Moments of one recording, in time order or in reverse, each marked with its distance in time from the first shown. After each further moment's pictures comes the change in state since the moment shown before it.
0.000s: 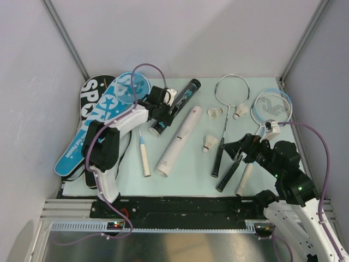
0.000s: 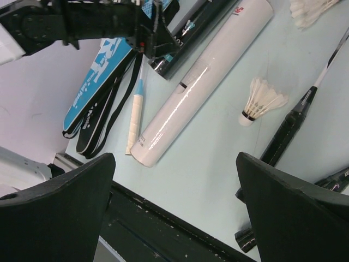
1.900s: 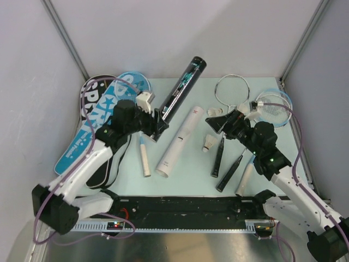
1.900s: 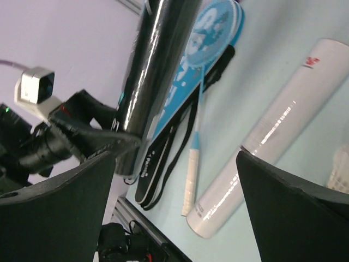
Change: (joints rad) left arm 0.000 -0.669 -0.360 0.051 0.264 -0.285; right arm 0.063 0.341 -0.068 0.608 0.032 0.278
